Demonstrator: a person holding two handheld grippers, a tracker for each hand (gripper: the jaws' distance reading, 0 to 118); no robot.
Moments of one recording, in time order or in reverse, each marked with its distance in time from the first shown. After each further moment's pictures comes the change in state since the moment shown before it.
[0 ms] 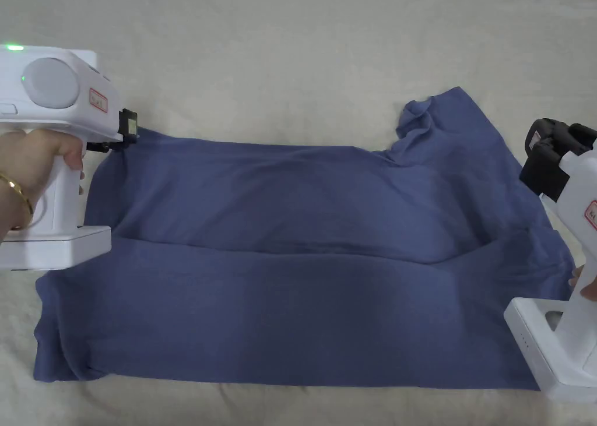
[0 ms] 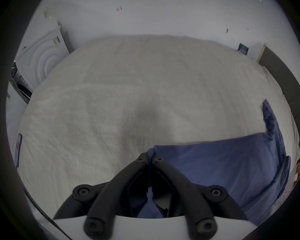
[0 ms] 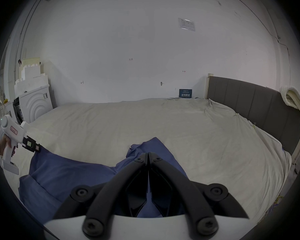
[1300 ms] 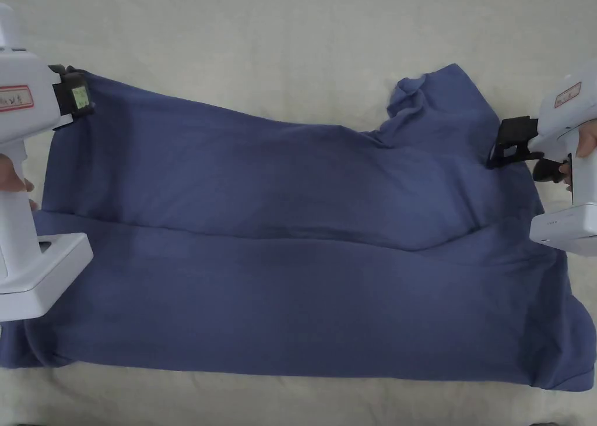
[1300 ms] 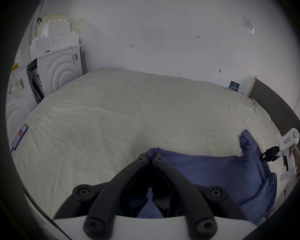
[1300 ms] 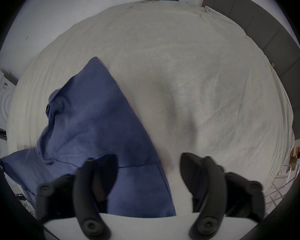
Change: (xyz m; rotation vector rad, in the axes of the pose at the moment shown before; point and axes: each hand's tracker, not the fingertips) left arm -0.009 -0.020 0.039 0.248 -0.019 0.104; right arm 0.099 -0.008 -0.217 -0.870 -0.104 -0.160
